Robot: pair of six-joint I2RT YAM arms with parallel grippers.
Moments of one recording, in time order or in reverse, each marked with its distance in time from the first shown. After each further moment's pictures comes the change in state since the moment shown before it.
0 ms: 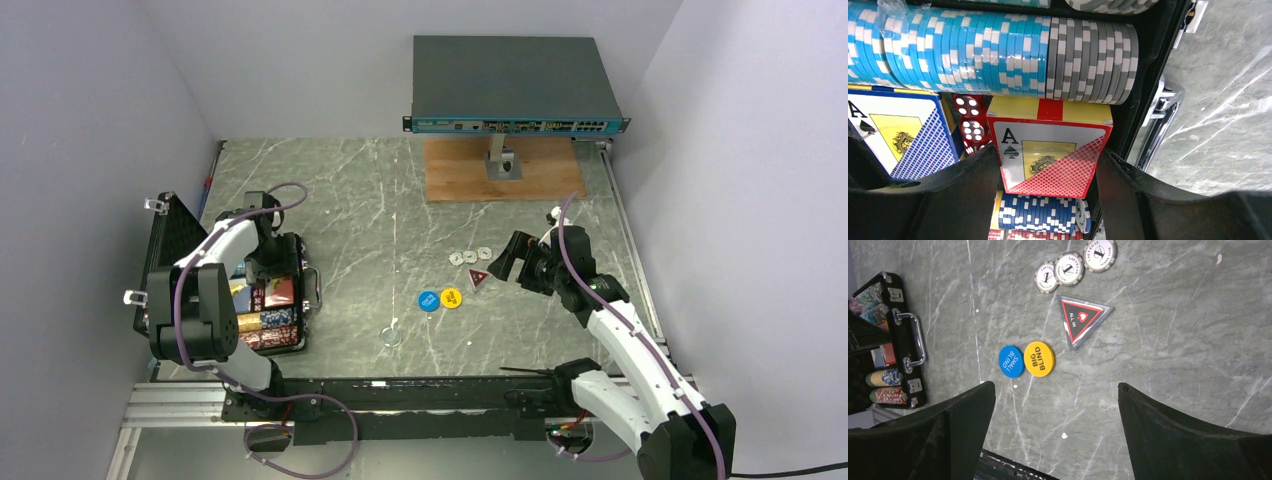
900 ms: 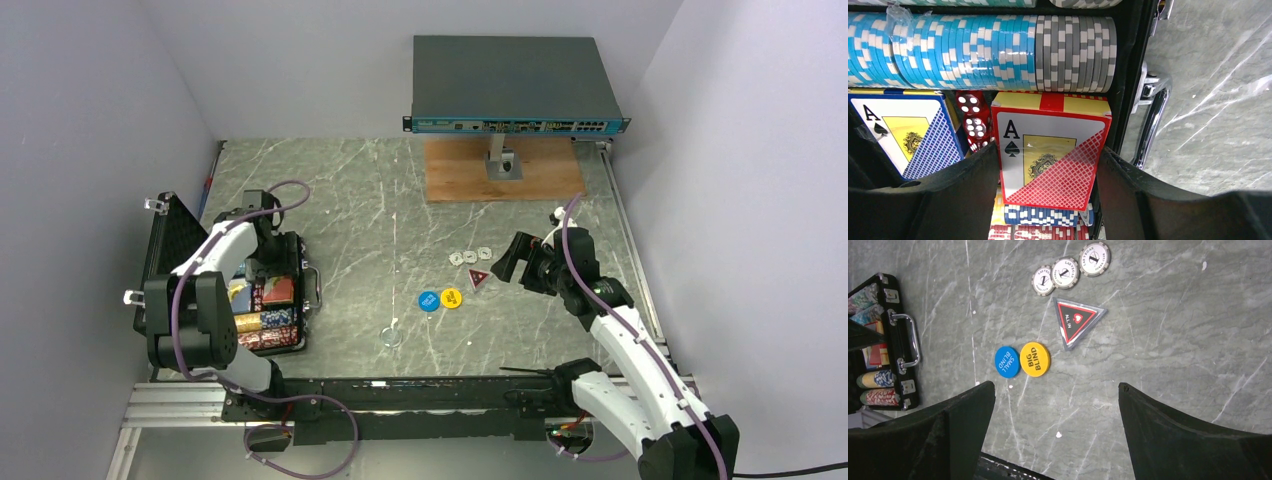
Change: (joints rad) left arm -0.008 -0.049 -0.003 0.000 0.010 0.059; right arm 0.000 -0.043 0.008 -0.032 0.027 -0.027
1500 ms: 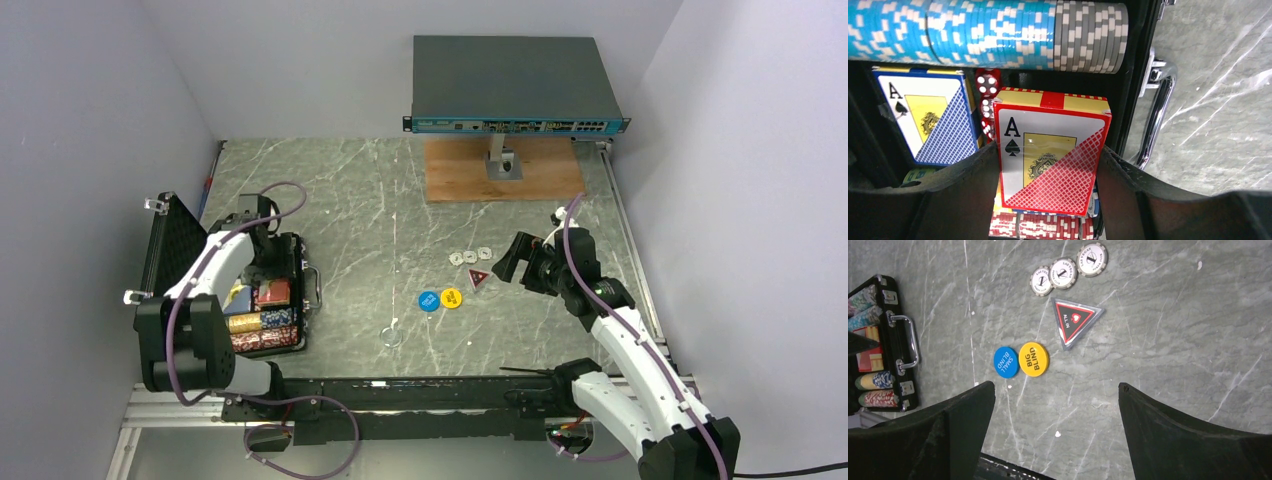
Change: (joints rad) left arm -0.001 -0.126 -0.059 0.006 -0.053 -0.018; right arm 0.000 -0.006 0.006 -0.012 0.014 0.000
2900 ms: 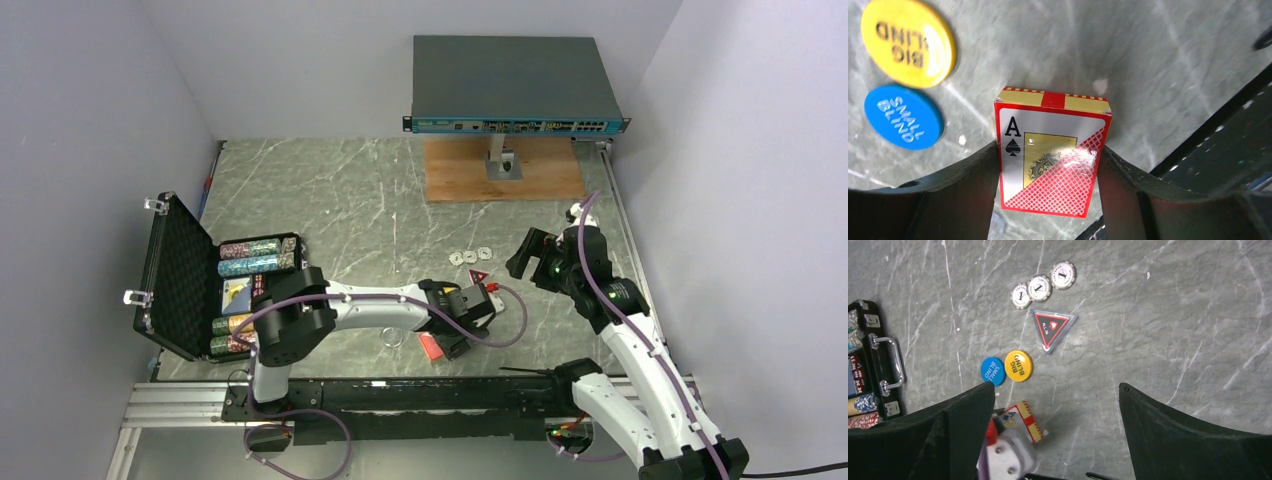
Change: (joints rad) left arm -1.304 0.538 0.395 0.183 -0.018 -0.071; right arm 0.000 -0.055 0.105 -0.164 0.137 -0.010
